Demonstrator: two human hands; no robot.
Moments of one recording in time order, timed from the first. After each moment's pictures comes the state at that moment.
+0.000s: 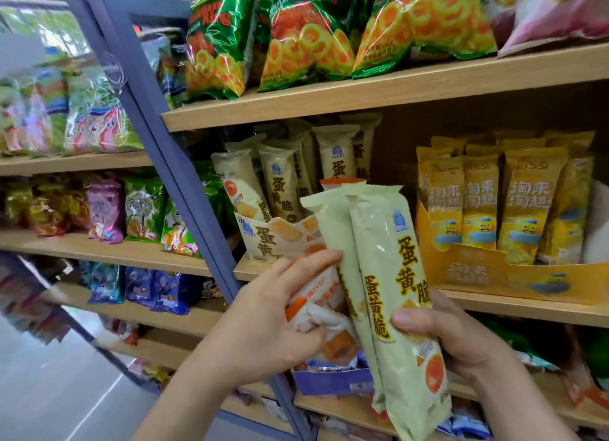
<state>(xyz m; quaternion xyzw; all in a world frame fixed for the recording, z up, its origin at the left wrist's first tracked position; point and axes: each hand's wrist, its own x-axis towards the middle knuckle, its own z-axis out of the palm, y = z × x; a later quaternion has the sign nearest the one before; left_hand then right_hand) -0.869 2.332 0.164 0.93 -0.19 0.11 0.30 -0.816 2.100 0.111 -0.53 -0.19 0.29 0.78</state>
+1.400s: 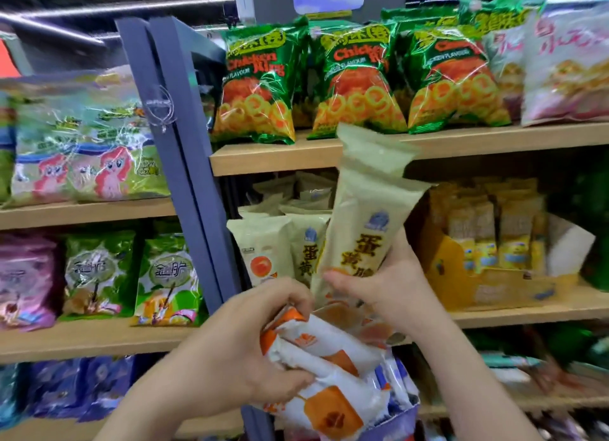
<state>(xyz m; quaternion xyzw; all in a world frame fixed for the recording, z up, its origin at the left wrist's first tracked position) -0.833 2.486 0.211 0.87 -0.35 0.02 0.34 -0.795 2.263 0.180 -0.79 -0.07 -0.21 0.58</state>
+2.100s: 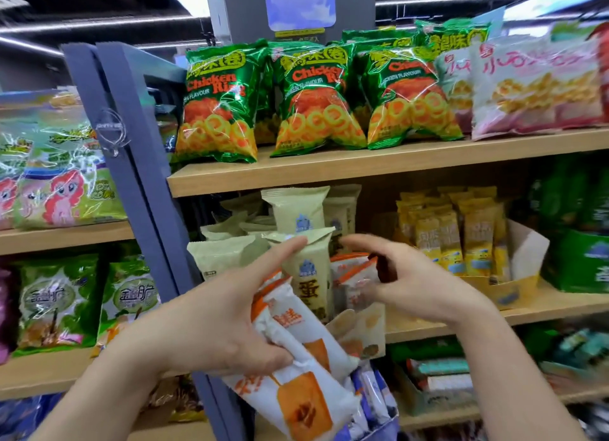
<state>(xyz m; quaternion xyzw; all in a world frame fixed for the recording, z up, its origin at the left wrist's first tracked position) -0.817 2.451 0.265 0.89 -0.30 -0.12 0.31 -0.801 2.190 0.215 -0.90 -0.13 -0.04 0.42</state>
